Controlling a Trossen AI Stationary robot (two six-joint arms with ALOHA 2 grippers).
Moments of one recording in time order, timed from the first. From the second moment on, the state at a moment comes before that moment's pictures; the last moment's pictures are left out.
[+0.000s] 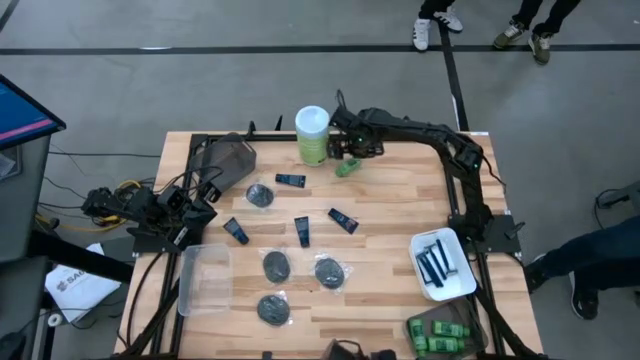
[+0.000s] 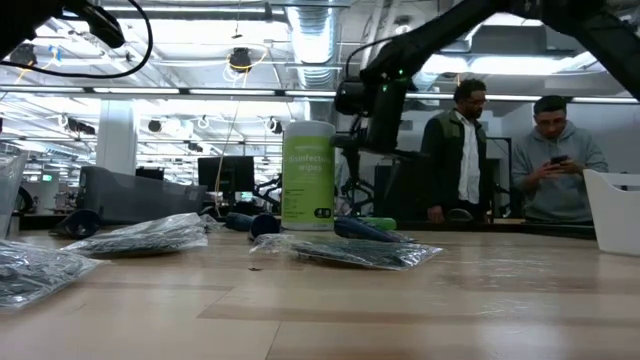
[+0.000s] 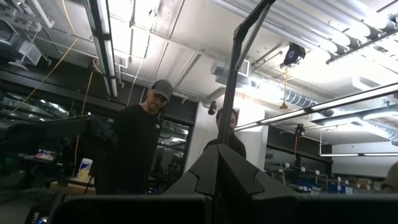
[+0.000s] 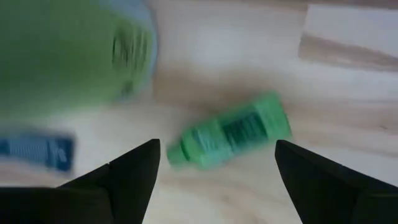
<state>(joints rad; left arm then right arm) -0.25 0.00 0.01 0.63 -0.06 -0.22 -0.56 2.08 1.70 -0.92 0.03 0.89</state>
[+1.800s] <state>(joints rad) -0.26 0.00 0.01 0.63 -0.06 -0.21 -0.60 2.18 1.78 -1.14 0.01 0.63</state>
